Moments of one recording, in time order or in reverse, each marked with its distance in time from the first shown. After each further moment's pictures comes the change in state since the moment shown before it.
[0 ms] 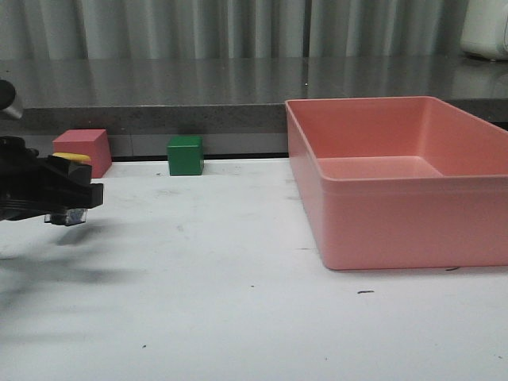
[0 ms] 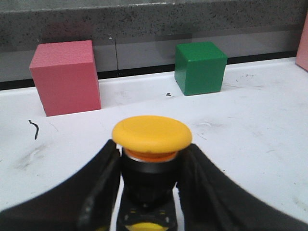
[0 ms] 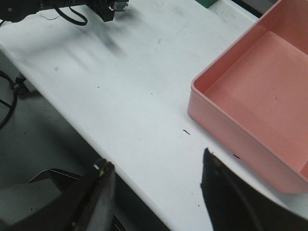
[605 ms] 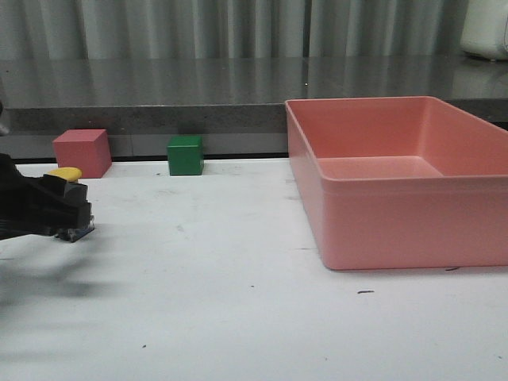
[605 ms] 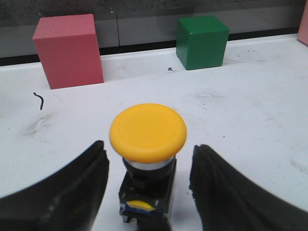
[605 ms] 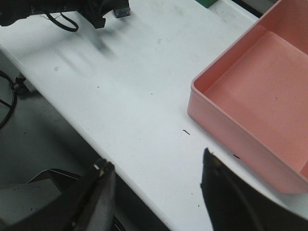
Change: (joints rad) left arm 0.000 -0.018 0.072 0.002 0.000 -0.002; right arm 0.000 0.000 0.000 0.000 0.000 0.000
